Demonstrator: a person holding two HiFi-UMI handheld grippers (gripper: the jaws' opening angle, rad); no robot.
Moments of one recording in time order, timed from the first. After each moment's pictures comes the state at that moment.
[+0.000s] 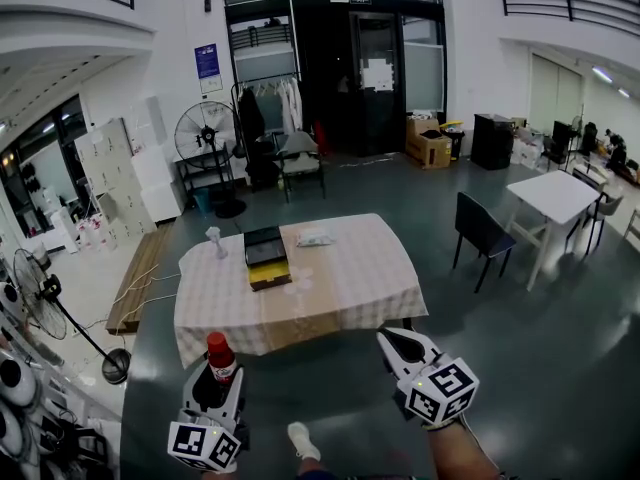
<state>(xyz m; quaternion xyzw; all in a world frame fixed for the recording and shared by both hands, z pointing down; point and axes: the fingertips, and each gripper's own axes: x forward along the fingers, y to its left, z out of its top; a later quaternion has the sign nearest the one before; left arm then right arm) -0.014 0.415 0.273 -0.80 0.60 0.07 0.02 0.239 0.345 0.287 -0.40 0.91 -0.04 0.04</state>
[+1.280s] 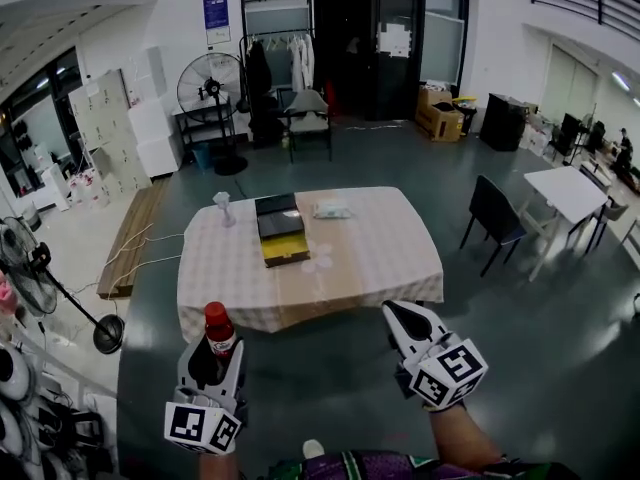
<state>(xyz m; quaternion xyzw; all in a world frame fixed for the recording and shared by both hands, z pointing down) -0.132 0.314 0.262 -0.79 0.60 0.07 0.02 0.113 0.243 0.271 -0.40 0.92 -0.03 0.04</state>
